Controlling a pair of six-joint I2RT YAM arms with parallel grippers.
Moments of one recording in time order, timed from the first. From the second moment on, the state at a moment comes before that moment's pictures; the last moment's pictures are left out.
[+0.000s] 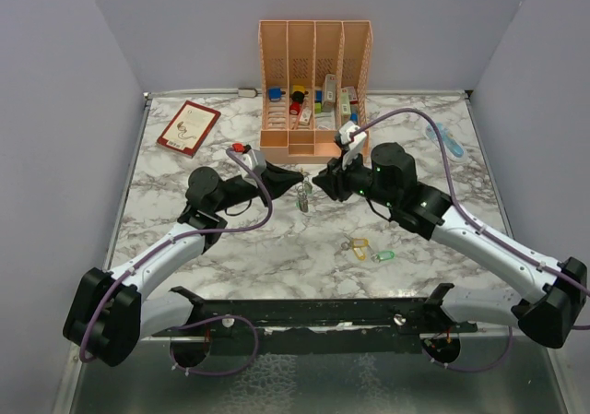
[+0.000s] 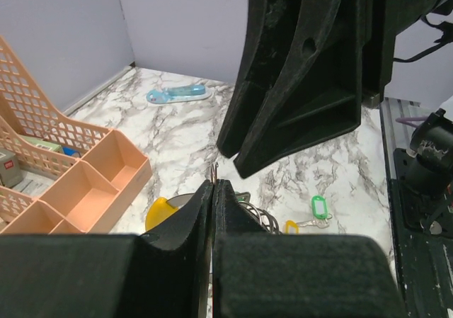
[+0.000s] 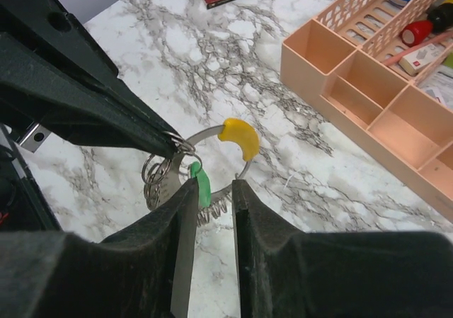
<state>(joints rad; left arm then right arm) -0.48 1.13 0.59 0.76 0.74 -0.17 0.81 1.18 1.03 -0.13 -0.10 0.08</state>
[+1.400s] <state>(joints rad) -0.48 1.13 0.62 0.48 1.12 0.12 0.81 1.25 1.18 -0.58 -0.46 -0.27</state>
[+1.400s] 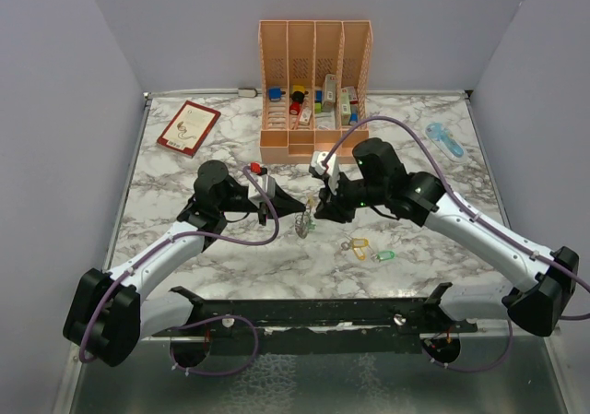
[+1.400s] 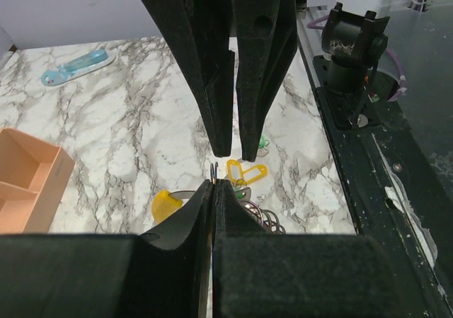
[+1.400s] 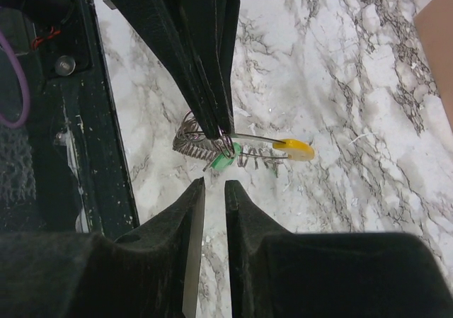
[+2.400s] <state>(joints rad) -0.48 1.14 0.62 0.47 1.13 0.12 0.81 1.30 1.21 -0.52 -0.49 -0.28</state>
